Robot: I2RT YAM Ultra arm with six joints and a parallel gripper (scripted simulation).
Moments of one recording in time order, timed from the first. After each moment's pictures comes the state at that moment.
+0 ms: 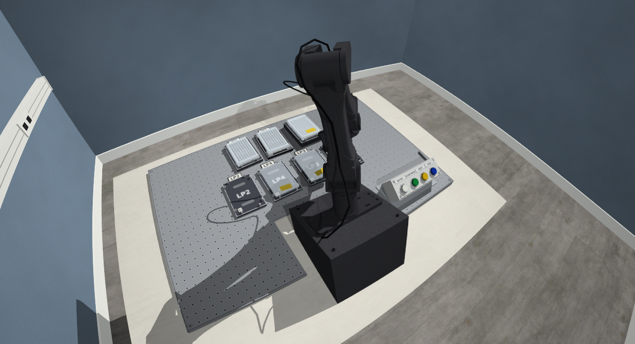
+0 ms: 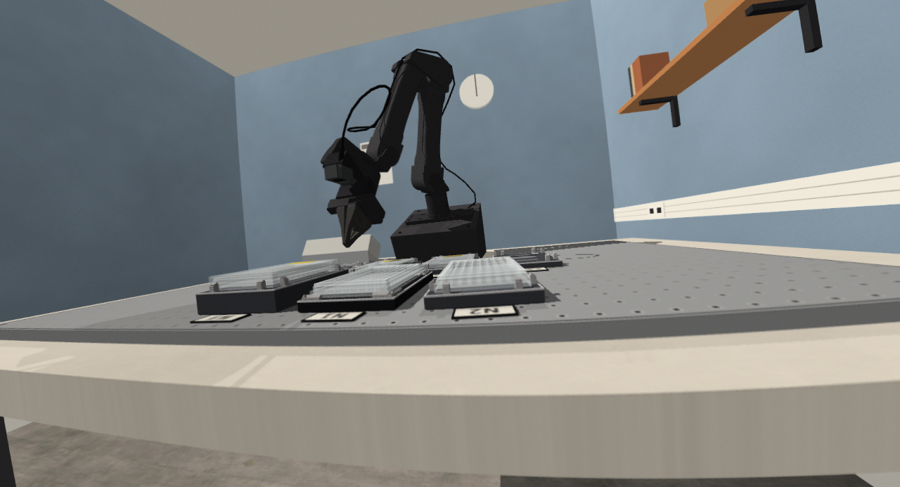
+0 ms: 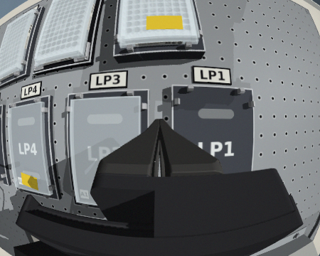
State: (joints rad) arm -0.74 1.27 0.32 0.26 -0.60 -0.43
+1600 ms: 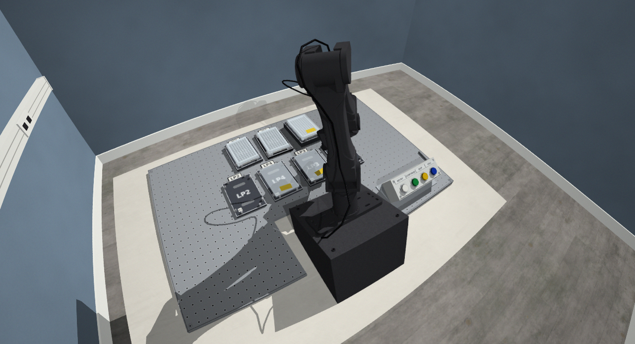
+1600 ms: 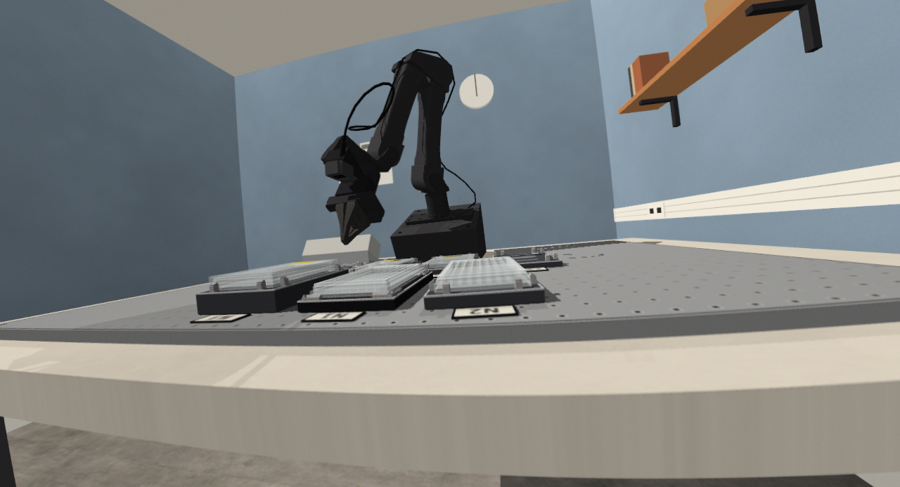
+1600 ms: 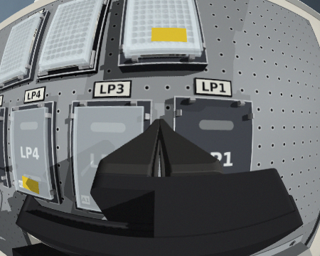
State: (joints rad) arm -0.73 1.27 0.31 0.31 -0.62 -0.42
